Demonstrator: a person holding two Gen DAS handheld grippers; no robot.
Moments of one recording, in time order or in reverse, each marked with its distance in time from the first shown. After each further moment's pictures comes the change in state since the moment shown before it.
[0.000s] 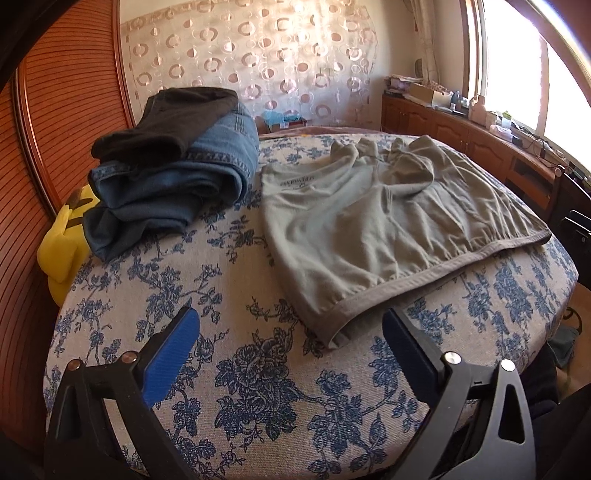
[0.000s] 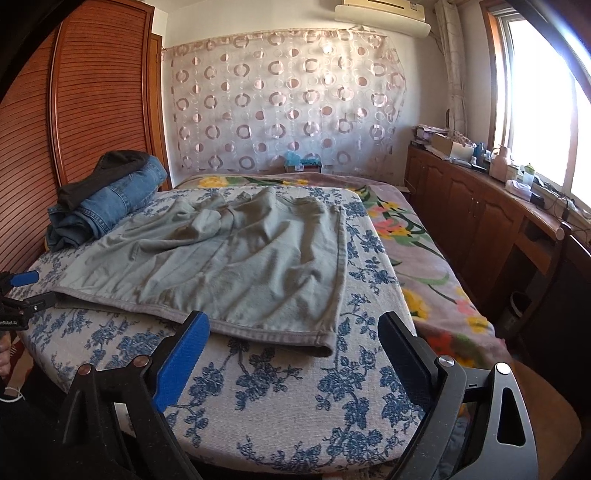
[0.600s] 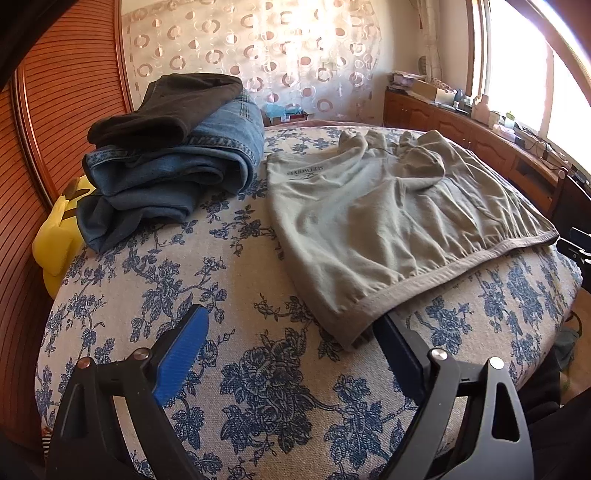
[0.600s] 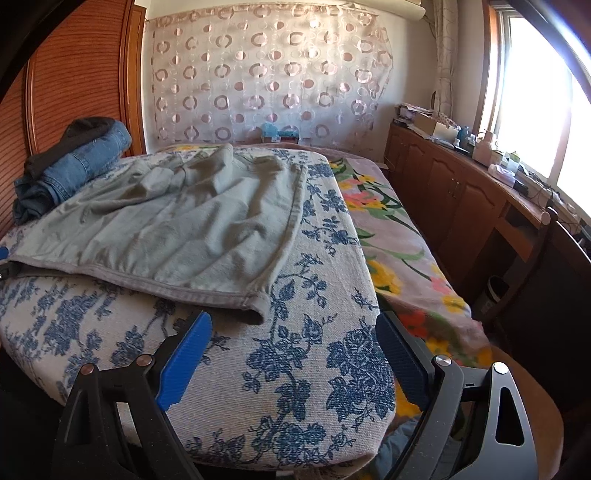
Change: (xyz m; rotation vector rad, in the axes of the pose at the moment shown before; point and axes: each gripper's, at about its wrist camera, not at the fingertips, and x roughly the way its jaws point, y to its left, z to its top) left arm 0.012 0.008 0.001 -0.014 0.021 -0.008; right arm -0.010 -0.008 0.001 -0.023 0.115 -0.094
